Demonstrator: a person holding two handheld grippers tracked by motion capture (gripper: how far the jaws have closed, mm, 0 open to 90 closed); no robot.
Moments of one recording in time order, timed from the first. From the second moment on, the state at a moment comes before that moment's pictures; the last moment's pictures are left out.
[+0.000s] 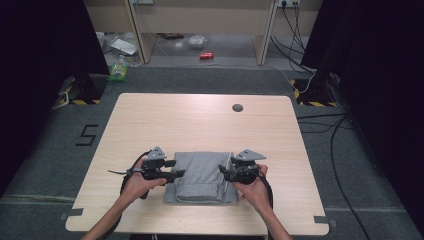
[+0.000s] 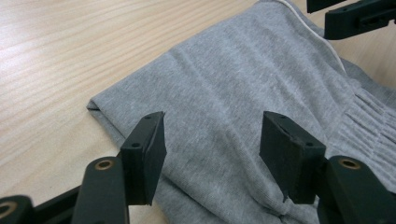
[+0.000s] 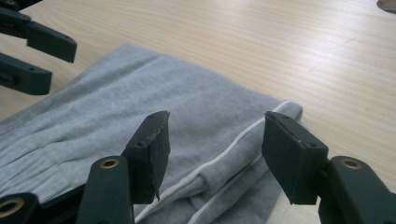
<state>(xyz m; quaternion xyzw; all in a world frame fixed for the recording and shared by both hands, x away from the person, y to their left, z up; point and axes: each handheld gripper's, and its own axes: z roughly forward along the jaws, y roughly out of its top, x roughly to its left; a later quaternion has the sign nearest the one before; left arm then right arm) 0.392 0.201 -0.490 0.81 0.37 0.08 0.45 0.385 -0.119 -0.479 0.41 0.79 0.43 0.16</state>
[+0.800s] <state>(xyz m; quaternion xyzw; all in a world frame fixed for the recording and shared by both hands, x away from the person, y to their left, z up) 0.427 0.193 -0.498 0.80 0.41 0.07 0.44 0.419 -0.115 -0.482 0.43 0.79 0.42 0.16</state>
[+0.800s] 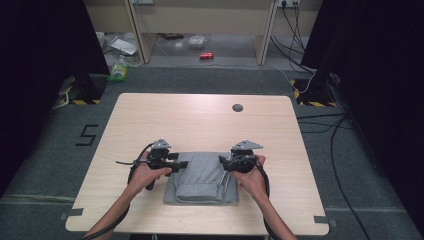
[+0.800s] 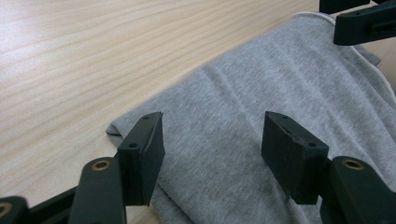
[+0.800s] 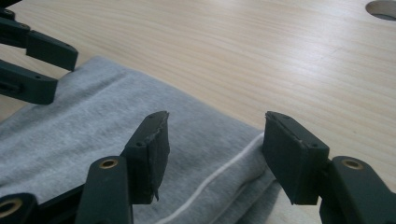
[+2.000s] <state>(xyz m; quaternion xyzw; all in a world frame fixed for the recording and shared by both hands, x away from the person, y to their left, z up) 0.416 0.189 -0.514 0.82 0.38 0.10 0.41 0.414 -0.106 -0.499 0.38 0.83 0.38 0.16</state>
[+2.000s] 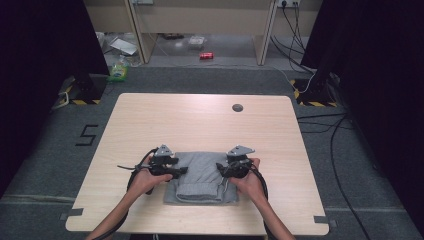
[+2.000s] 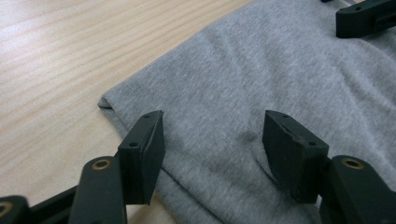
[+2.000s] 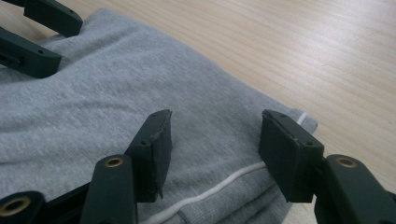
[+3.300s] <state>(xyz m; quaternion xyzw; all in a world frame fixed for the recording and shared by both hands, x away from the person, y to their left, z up) 0.422 0.184 -0.516 0.82 0.38 0.12 0.40 0.429 -0.108 -0.509 0.36 0.83 0.40 0.15</state>
